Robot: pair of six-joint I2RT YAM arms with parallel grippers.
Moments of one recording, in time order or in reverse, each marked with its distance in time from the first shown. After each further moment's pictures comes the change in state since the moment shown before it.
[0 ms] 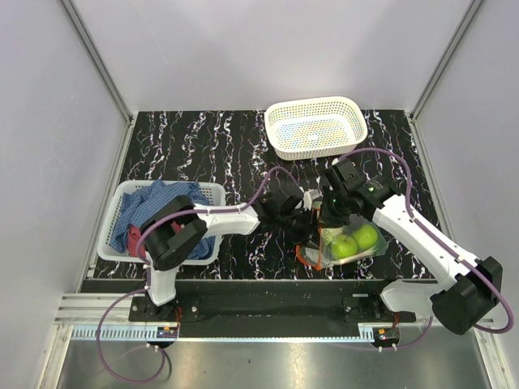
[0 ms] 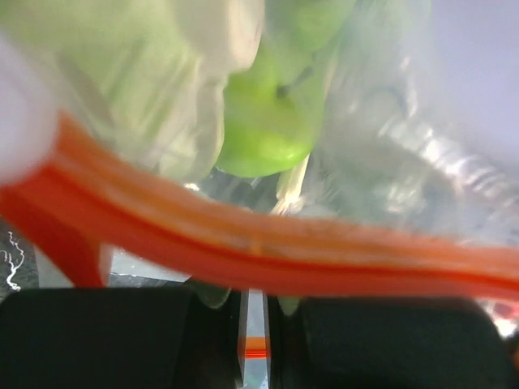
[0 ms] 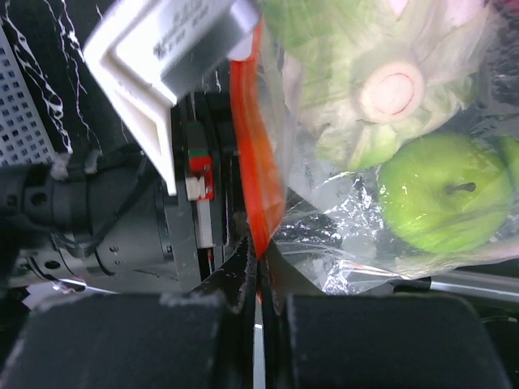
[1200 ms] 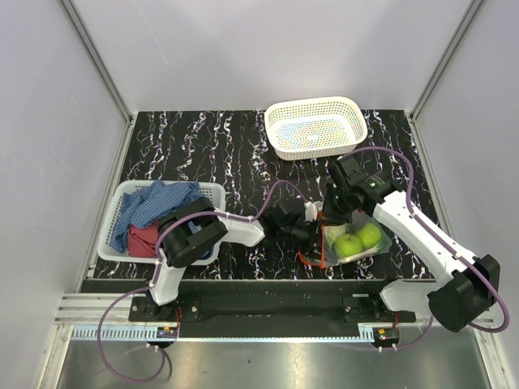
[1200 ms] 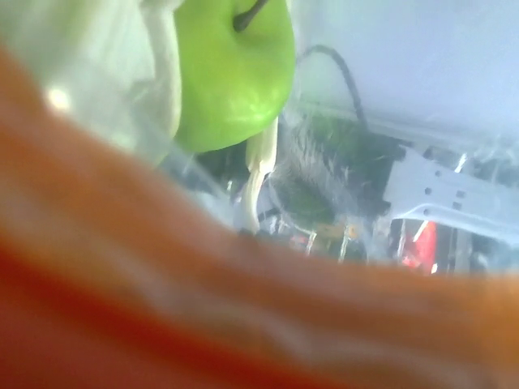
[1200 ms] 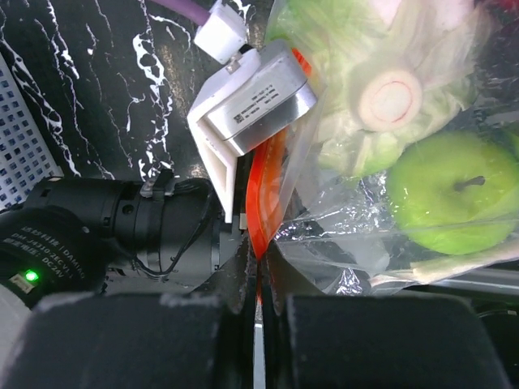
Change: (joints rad) left arm -0.050 0.114 -0.106 0.461 0.152 -0.276; right arm -0.055 0.028 0.019 -0.019 -0.010 0.004
